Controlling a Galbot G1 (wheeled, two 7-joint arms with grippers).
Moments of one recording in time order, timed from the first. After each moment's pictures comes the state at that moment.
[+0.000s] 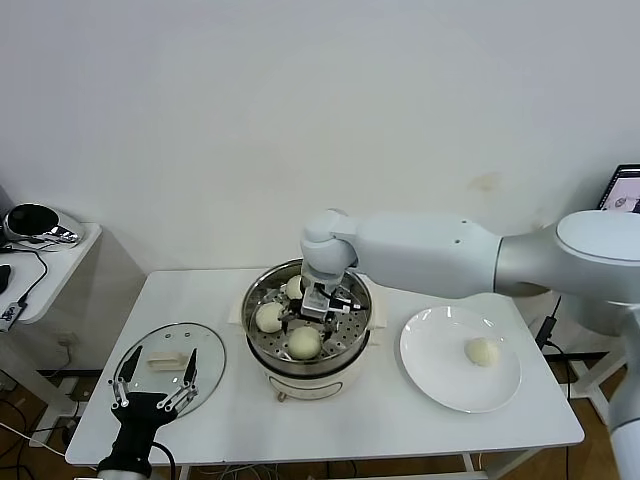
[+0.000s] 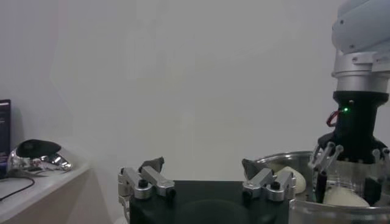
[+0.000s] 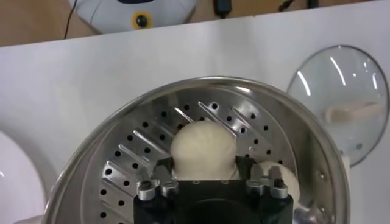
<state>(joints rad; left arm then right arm) 1.83 -1.26 -0.66 -2.29 -0.20 -0.09 -0.10 0.55 1.27 -1.34 1.36 -0.01 0.37 -1.08</state>
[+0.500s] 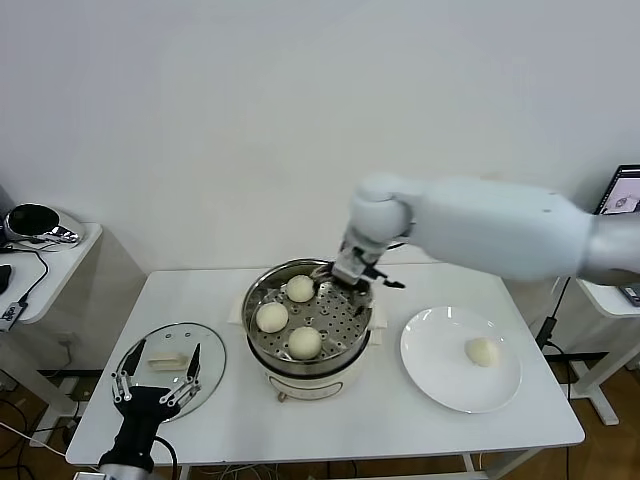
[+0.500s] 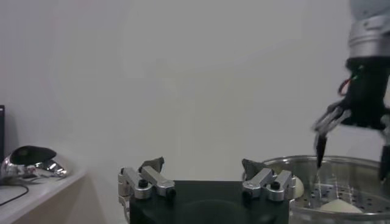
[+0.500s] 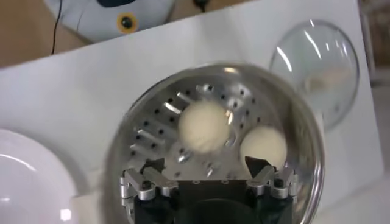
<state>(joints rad) 1.81 -1.24 -0.65 -2.29 -0.20 -0.08 -0.10 0.68 0.98 -1.32 1.53 0.13 0.03 -1.10</state>
